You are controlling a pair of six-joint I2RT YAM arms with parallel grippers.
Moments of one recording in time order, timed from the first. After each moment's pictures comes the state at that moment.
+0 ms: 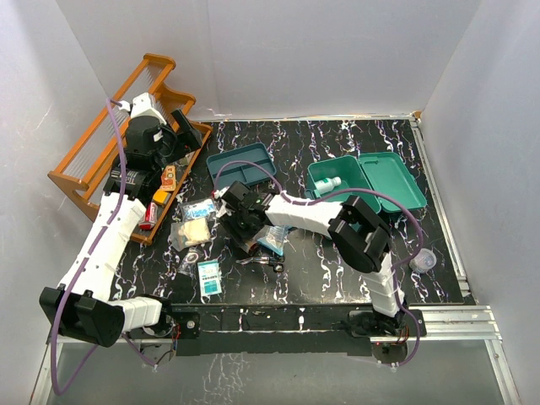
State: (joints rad) left arm -0.23 1.23 1.31 -0.42 -0.16 -0.50; right arm 0.95 2.03 1.52 -0.52 -0.08 0.19
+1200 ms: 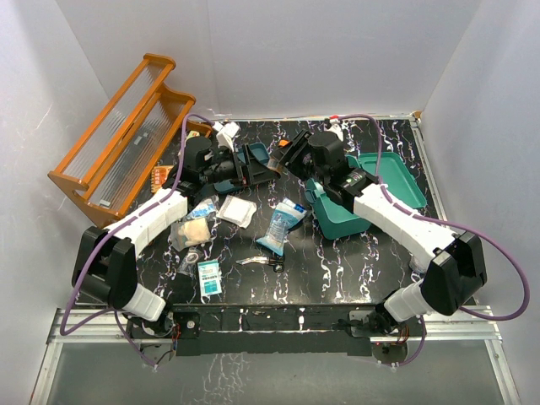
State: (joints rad) left arm -0.42 1.49 1.03 0.17 0.69 -0.67; right arm 0.61 1.44 1.23 -0.16 0.12 1.01
